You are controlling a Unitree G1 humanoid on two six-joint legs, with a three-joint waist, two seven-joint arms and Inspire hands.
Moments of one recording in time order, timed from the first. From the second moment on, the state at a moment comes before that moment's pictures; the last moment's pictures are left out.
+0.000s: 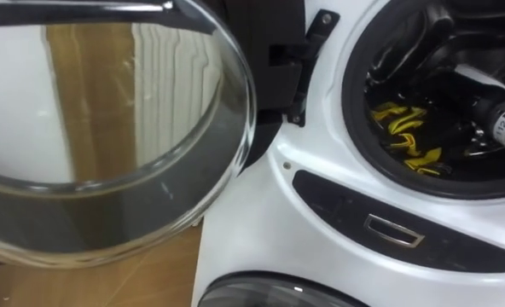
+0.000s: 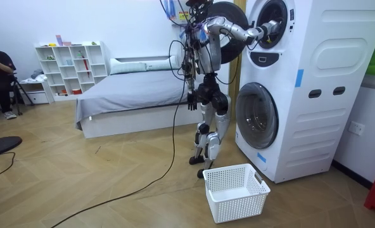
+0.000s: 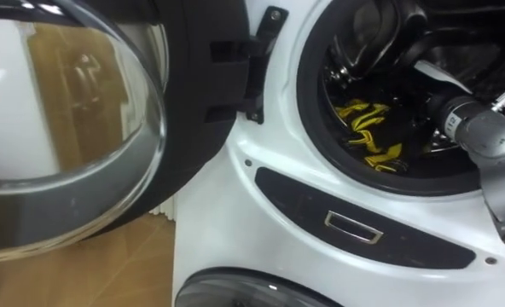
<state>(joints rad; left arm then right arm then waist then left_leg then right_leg) 0.17 0.39 0.05 0.96 0.46 0.25 -0.12 -0.65 -0.74 0.10 0.45 -0.28 0.18 0.40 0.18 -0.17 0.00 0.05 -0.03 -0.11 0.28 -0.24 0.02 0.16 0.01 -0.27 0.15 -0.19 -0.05</state>
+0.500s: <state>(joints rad) 0.16 0.38 0.06 0.96 0.47 0.21 -0.10 -0.46 -0.74 0.09 0.02 -0.41 0.21 0.31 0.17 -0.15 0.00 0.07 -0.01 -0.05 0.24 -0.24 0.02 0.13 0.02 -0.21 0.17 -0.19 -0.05</state>
